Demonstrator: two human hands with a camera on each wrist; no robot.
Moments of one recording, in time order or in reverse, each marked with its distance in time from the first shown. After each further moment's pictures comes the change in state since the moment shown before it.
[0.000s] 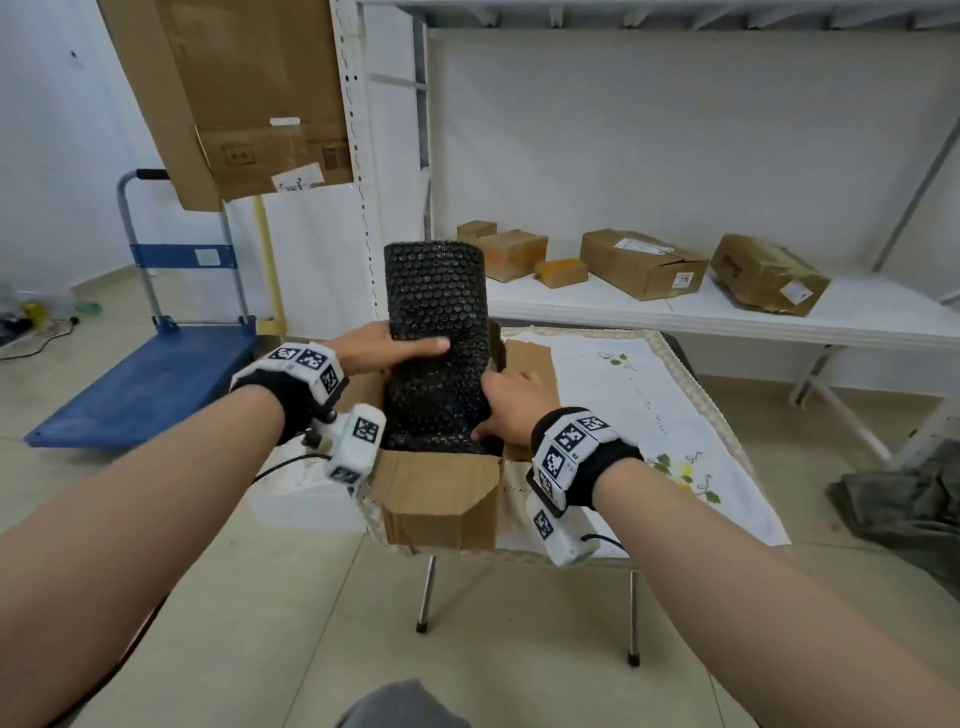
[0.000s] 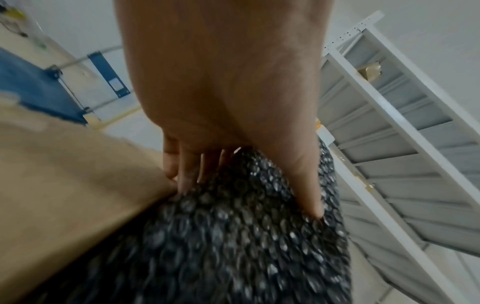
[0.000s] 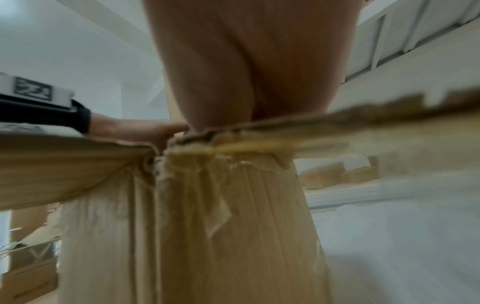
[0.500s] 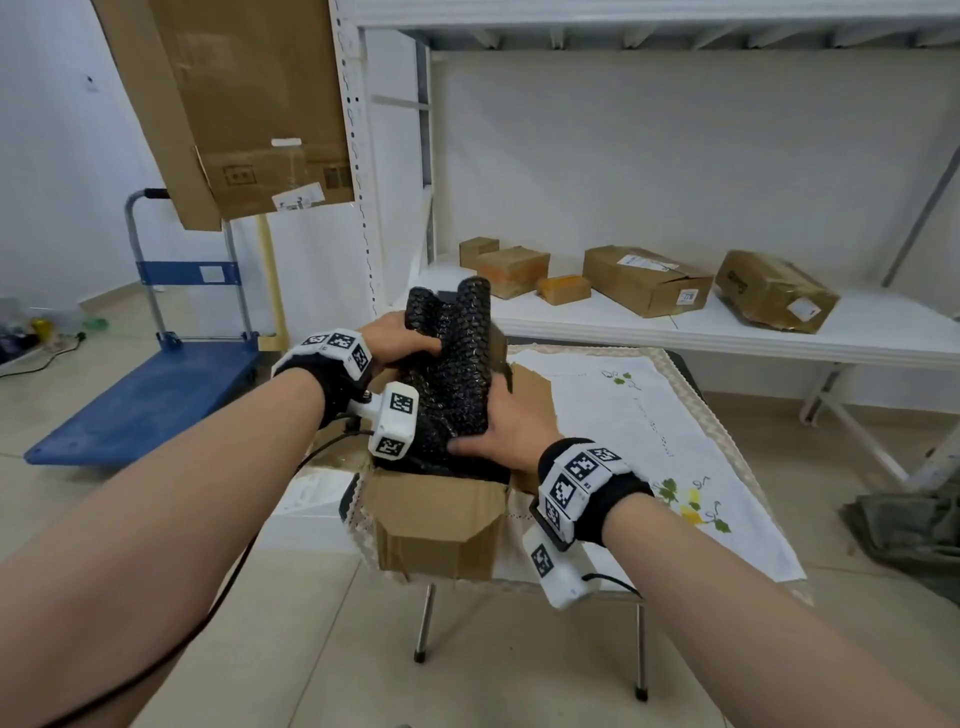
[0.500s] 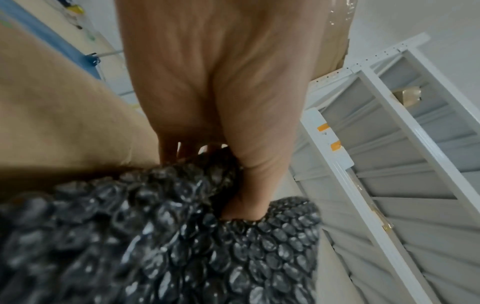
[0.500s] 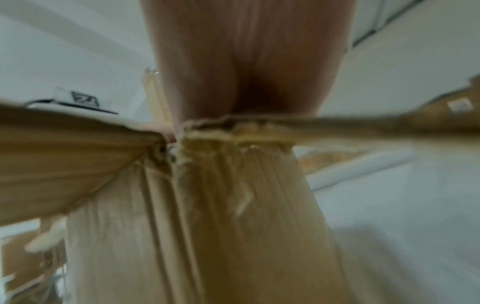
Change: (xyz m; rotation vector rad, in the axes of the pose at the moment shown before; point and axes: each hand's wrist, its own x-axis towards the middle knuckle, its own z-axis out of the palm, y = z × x) left_hand 0.063 0.007 -0.005 -0.156 0.138 -0.020; right_hand 0.012 0.009 0.013 0.515 0.057 0.000
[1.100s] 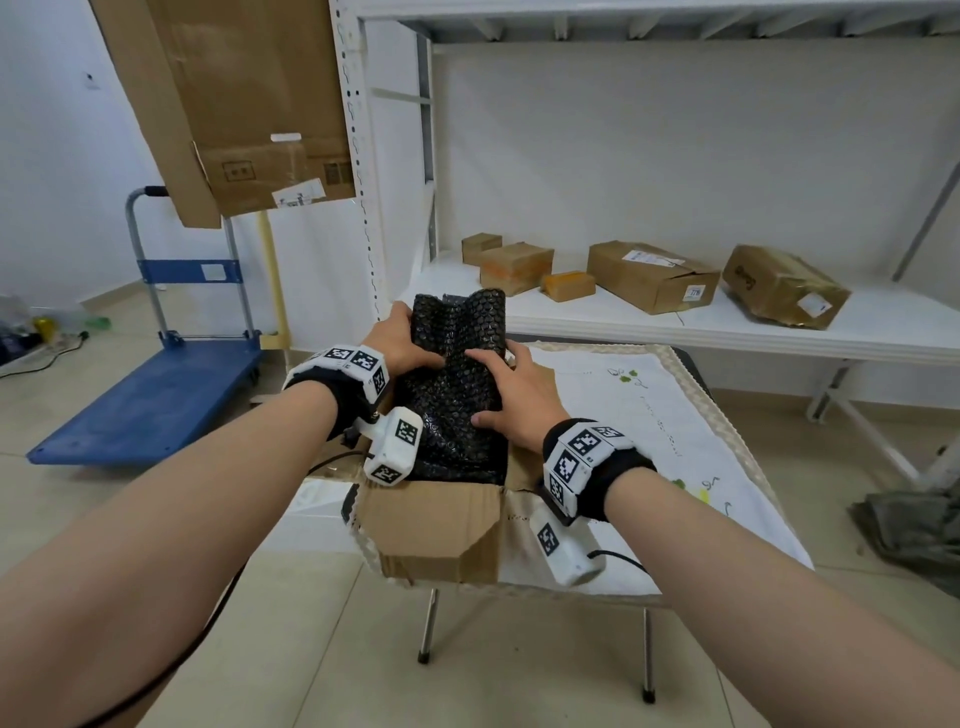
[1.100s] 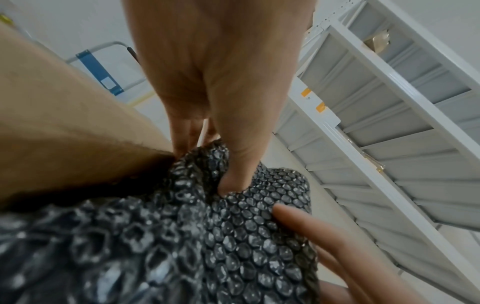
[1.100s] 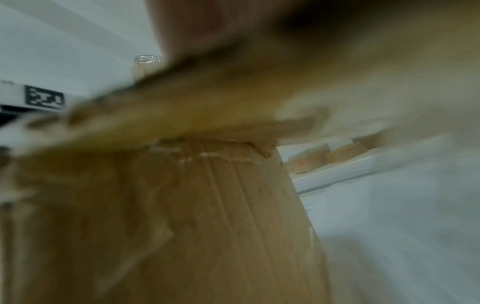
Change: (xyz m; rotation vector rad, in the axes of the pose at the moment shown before) left_hand 0.006 -0.011 0.009 0.416 0.224 0.044; right_hand 0.021 0.011 -0.012 -0.146 0.133 -0.092
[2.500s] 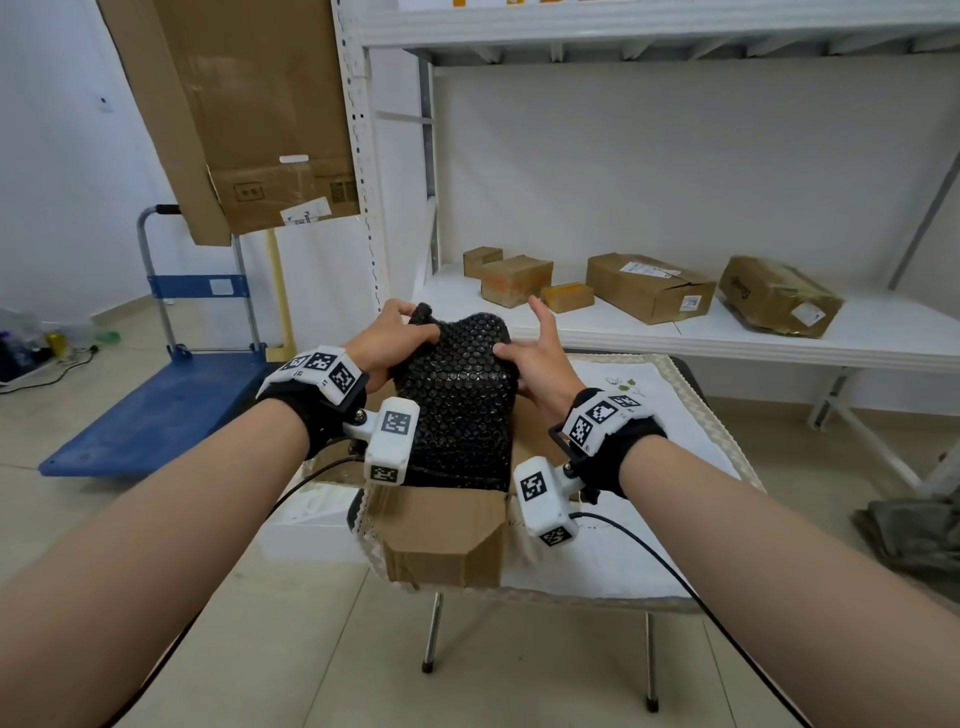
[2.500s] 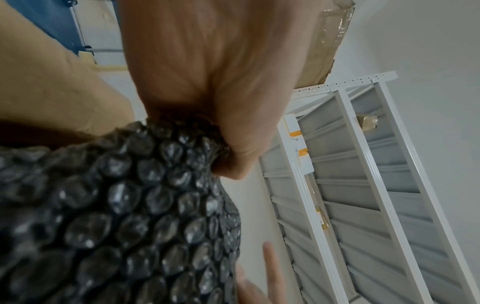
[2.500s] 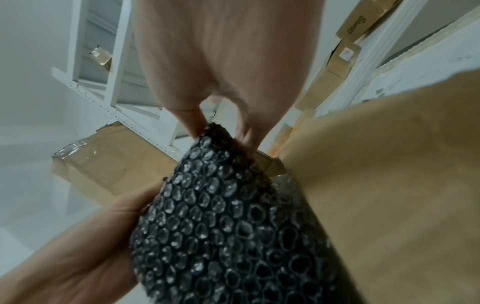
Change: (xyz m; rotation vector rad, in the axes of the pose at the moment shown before) left_hand -0.040 0.032 -0.030 -0.650 -0.111 -0.119; right_hand 0.017 -0.008 -0.036 0.978 0.163 0.260
